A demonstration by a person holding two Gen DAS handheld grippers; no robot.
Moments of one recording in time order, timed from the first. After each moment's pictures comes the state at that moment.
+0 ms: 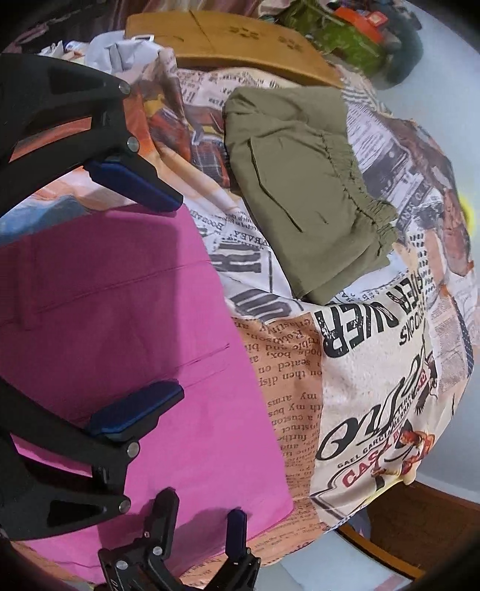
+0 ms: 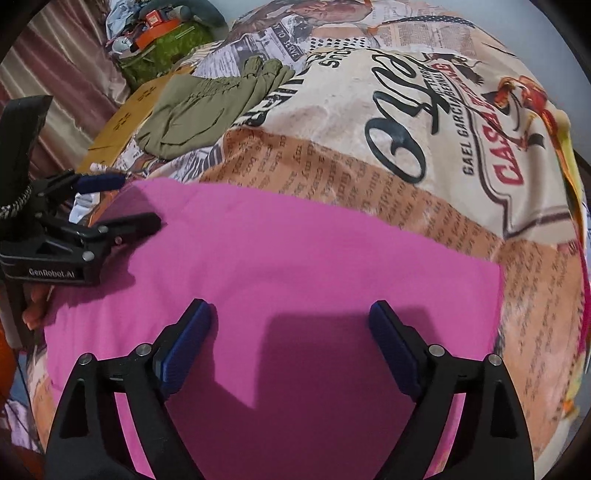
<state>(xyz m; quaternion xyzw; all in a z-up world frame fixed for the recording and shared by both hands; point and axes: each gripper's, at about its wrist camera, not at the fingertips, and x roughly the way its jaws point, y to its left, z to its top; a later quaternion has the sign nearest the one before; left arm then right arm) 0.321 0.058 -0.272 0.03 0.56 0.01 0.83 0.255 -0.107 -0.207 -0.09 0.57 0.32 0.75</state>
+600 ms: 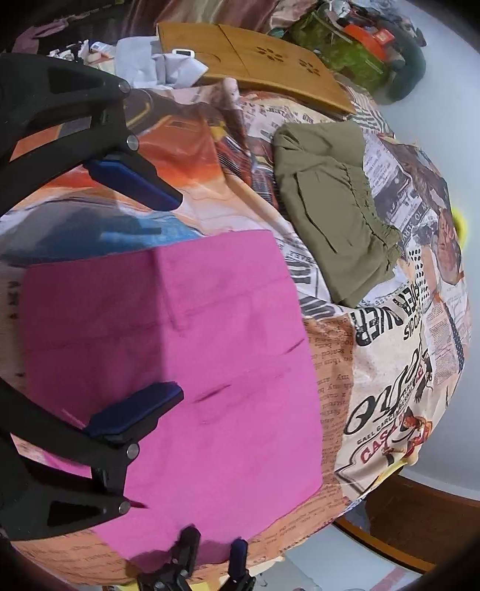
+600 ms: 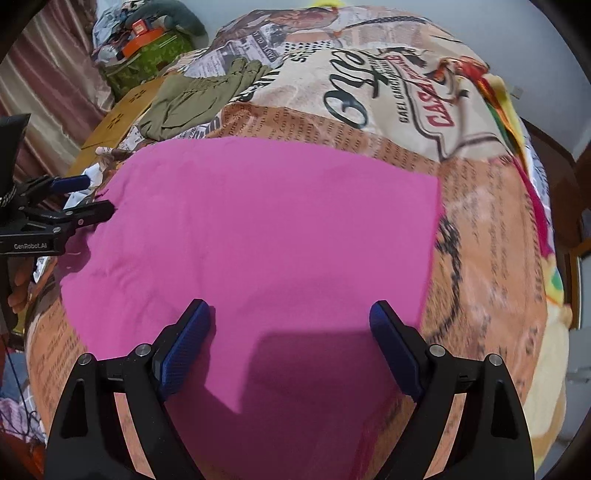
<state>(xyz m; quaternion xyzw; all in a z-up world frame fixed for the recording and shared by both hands) 0.238 0.053 -0.251 0.03 0.55 0.02 0.84 0.188 -0.155 -0.187 -0.08 0.56 0.27 0.78</state>
